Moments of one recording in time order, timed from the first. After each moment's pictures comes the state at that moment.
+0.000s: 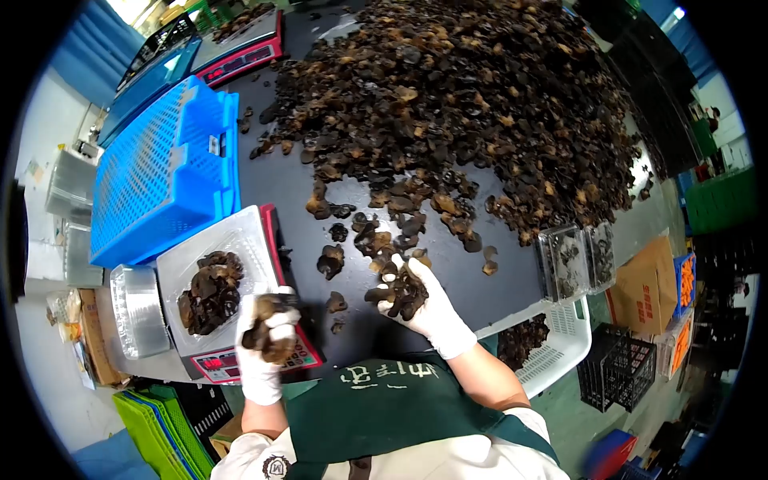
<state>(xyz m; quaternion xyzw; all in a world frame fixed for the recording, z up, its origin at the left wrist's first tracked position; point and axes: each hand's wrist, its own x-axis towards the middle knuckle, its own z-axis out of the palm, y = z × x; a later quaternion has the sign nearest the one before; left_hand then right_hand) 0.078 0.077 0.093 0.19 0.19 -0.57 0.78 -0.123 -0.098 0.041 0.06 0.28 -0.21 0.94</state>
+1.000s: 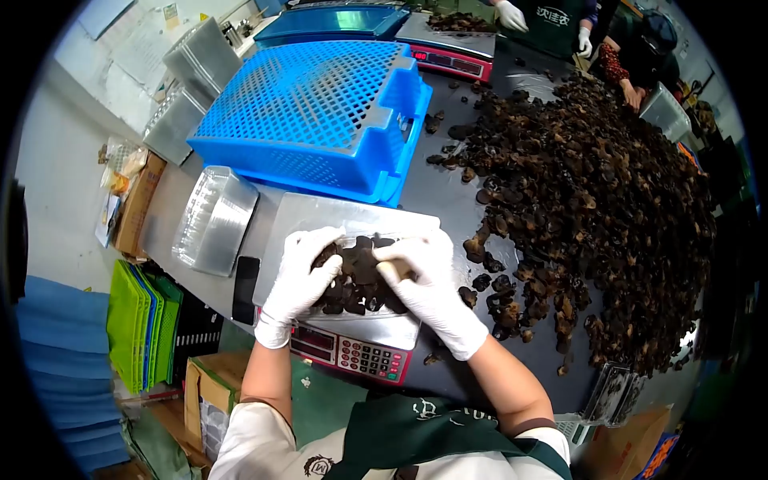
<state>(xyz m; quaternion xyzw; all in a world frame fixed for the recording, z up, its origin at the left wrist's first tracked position) 0.212 0.134 0.113 0.85 -0.40 -0.04 0.35 0.097 -0.060 0.102 -0.88 0.01 -0.27 0.40</state>
